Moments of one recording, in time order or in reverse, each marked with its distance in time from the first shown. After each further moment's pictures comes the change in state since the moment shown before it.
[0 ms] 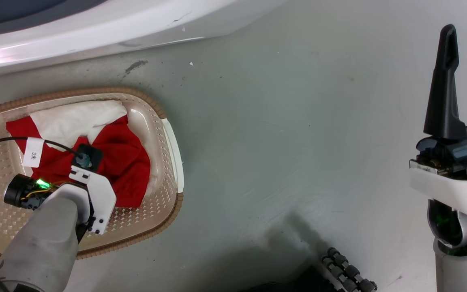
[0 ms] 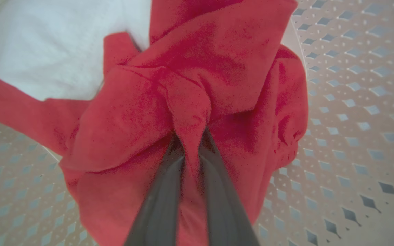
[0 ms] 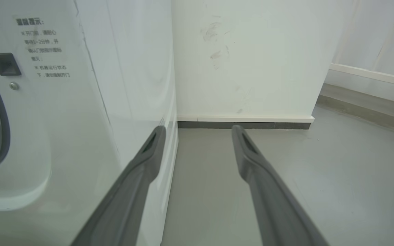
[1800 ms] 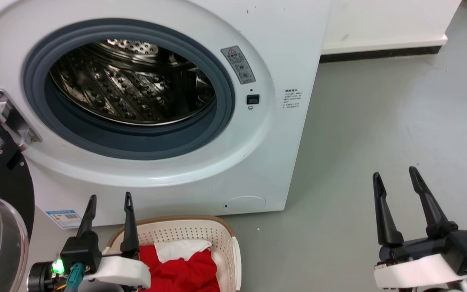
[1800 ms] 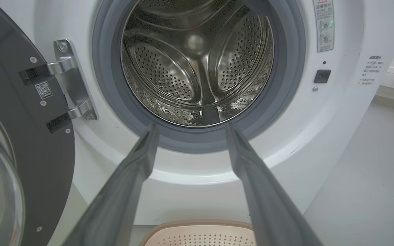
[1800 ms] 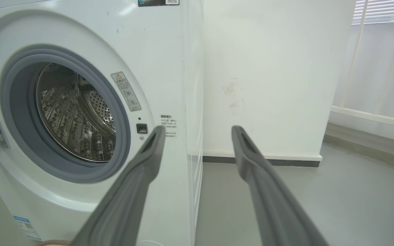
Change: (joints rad) left arm 0.802 -0.253 0.633 -1.123 0.234 0.205 -0.243; right arm 0.390 0.000 0.009 0.202 -0.130 0.000 0.000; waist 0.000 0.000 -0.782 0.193
